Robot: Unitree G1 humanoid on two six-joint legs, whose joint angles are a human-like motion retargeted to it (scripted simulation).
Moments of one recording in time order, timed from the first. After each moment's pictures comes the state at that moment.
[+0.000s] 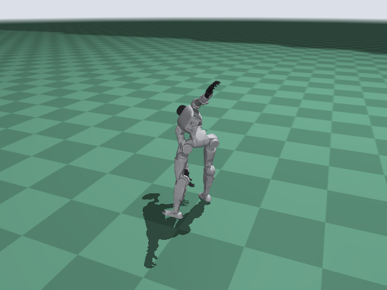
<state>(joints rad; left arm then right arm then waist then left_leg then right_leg) -0.70 0.90 0.37 1.42 -0.19 -0.13 -0.06 0.18 -0.39 -0.61 1.70 0.62 -0.34 -0.25 -0.77 -0.52 0.52 -0.75 0.38 0.83 -0.08 0.15 -0.19 -1.07 0.12 0.11 -0.05 0.45 0.10</state>
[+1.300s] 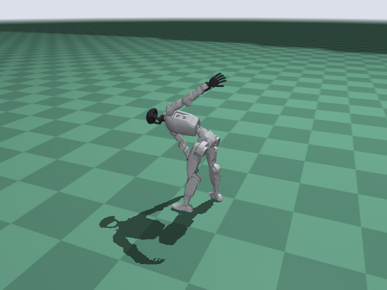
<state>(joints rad) 0.35 0.62 -0.05 1.69 0.69 0.01 -0.26 -0.16 -1.13 -0.65 1.52 -0.04 -0.16 0.02 0.92 0.52 0.52 -0.95 -0.01 0.10 -0.09 0.29 -0.04 -0.75 -0.27 -0.39 0.02 0.23 0.11</state>
